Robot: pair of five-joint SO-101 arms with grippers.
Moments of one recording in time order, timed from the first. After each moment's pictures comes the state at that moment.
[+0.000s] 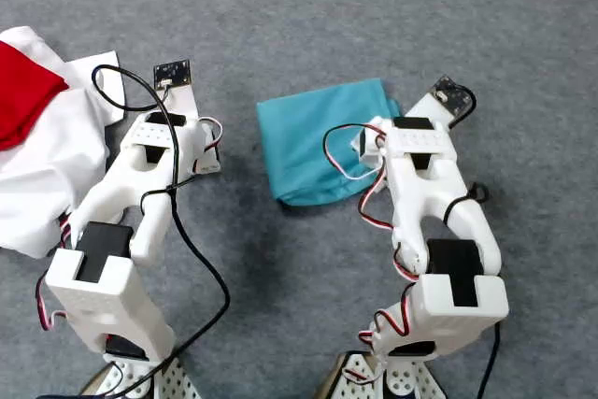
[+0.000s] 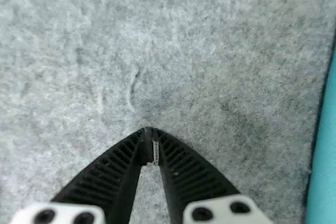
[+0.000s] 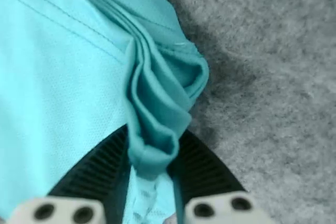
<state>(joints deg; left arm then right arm) 3.2 12.3 21.5 47.5 8.7 -2.6 7.3 28.7 48.2 -53.1</state>
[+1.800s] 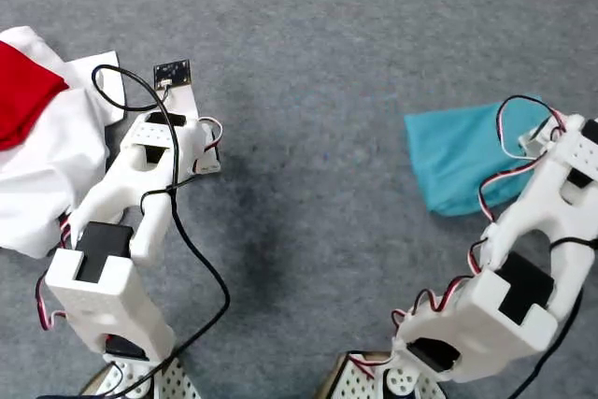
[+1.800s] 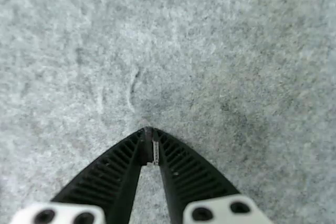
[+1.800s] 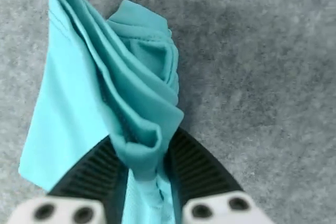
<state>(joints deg) 3.2 12.3 21.5 47.5 8.7 36.3 7.6 7.5 59.8 -31.9</state>
